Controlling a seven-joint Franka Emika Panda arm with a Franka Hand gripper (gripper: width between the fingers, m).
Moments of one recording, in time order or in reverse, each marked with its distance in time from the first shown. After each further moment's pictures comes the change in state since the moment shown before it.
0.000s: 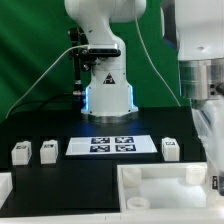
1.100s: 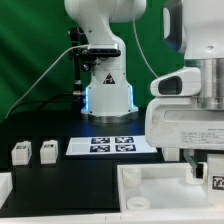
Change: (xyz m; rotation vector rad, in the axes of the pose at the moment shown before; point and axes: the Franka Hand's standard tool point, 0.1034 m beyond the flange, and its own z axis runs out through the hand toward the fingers) arm 0.000 0.004 -0.001 -0.029 0.031 -1.186
